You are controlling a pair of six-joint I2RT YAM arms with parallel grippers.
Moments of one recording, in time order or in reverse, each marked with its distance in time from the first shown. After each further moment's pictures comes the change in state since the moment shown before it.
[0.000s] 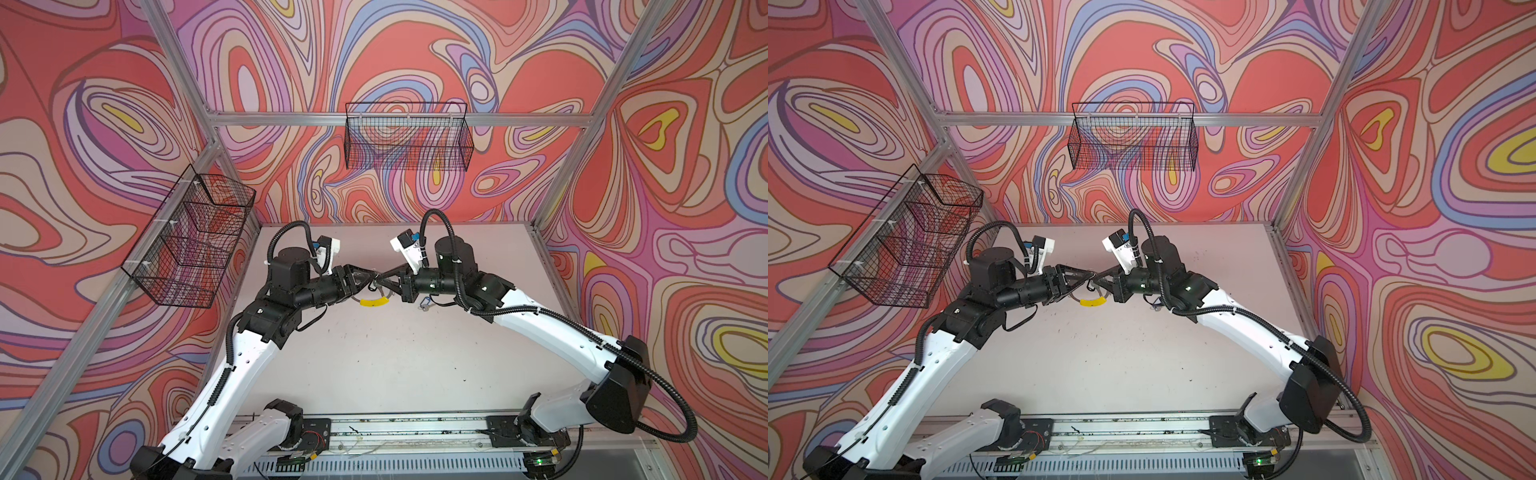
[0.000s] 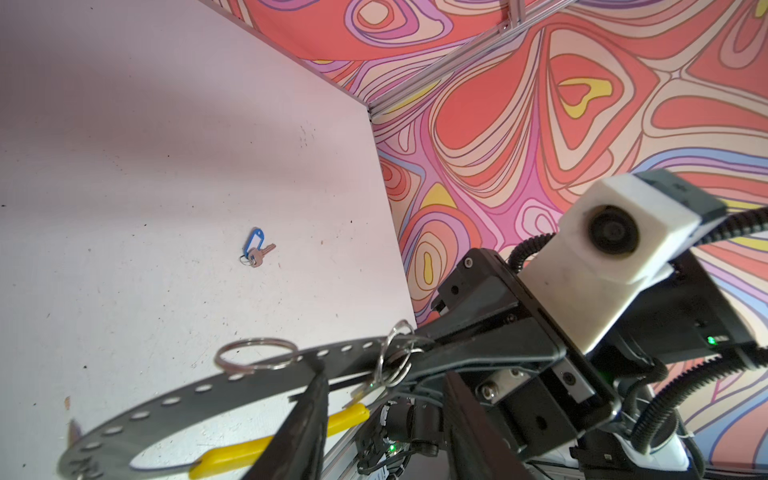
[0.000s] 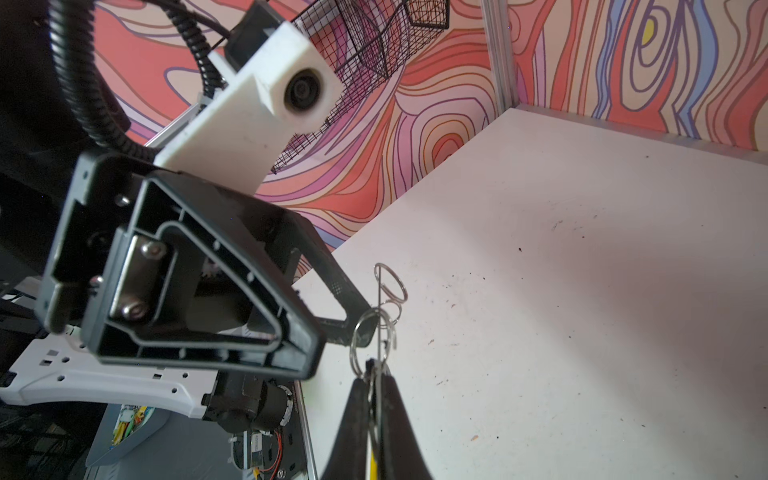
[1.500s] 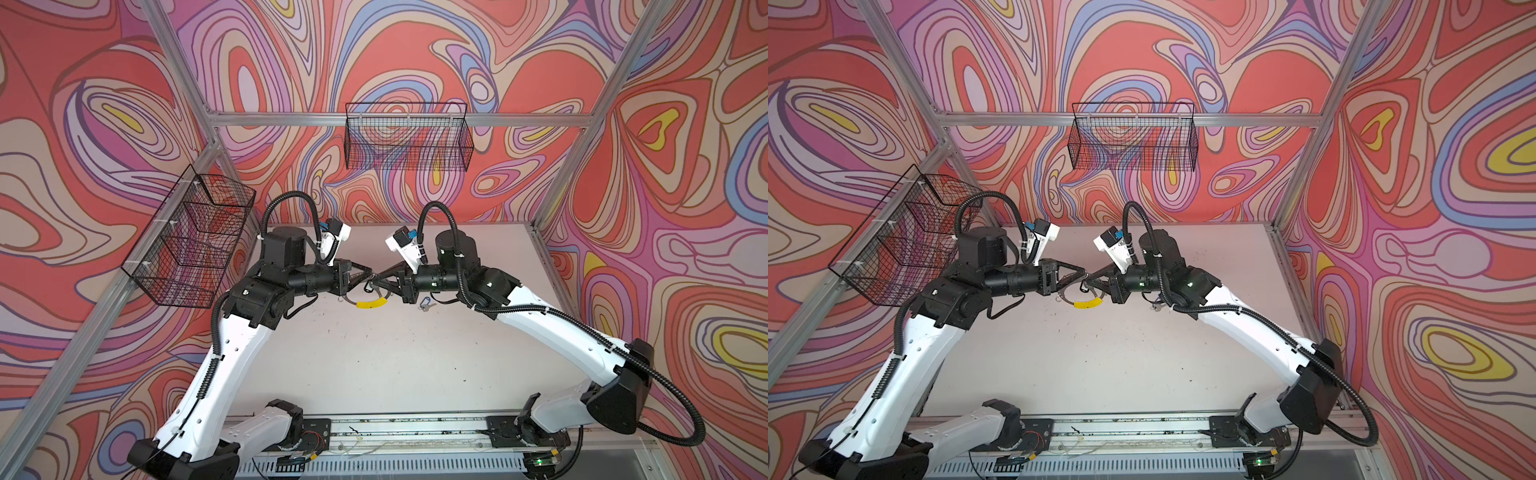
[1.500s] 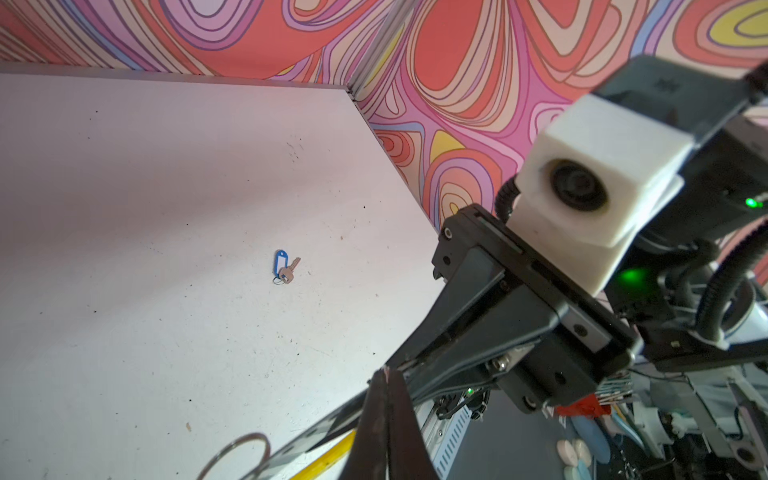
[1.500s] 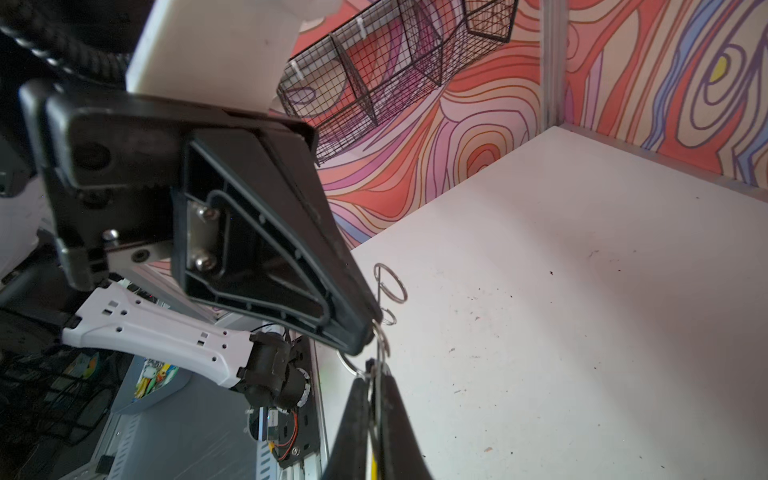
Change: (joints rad) left arm -0.005 0.103 0.346 -0.393 0.066 0.565; right arm 0.019 -0.002 0.120 -0.135 -0.101 -0.102
